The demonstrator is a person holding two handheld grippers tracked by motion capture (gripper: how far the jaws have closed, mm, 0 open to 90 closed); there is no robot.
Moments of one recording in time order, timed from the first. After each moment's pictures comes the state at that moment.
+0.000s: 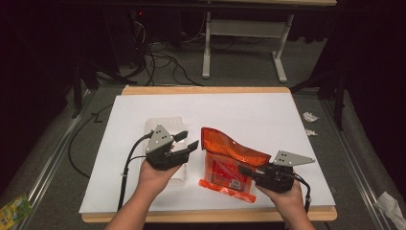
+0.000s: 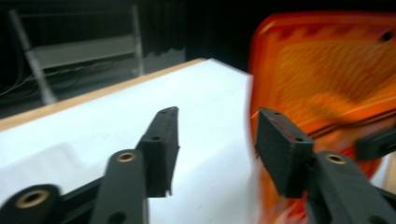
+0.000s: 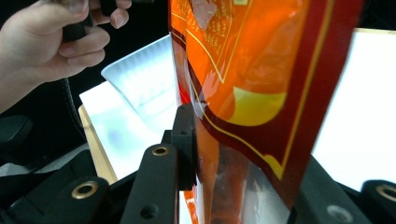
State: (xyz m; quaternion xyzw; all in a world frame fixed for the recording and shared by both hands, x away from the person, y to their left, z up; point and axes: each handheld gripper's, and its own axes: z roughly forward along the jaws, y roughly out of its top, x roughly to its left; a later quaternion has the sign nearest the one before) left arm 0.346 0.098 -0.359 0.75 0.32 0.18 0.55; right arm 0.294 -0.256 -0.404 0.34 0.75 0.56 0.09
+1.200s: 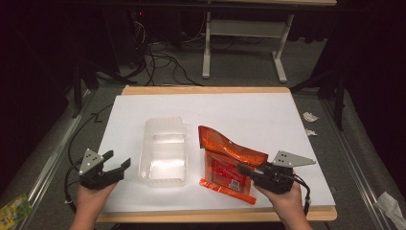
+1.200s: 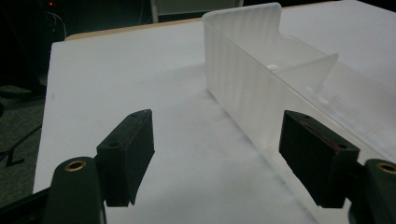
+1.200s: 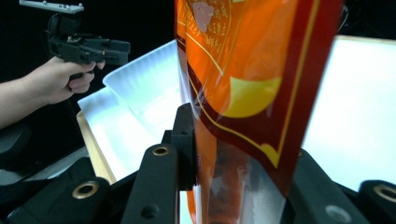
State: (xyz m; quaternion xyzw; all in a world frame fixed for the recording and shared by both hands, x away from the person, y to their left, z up) left arm 0.330 0.267 -0.433 0.72 0.45 0.26 0.46; right arm 0.286 -0.248 -0.391 0.35 0.74 0.56 0.11
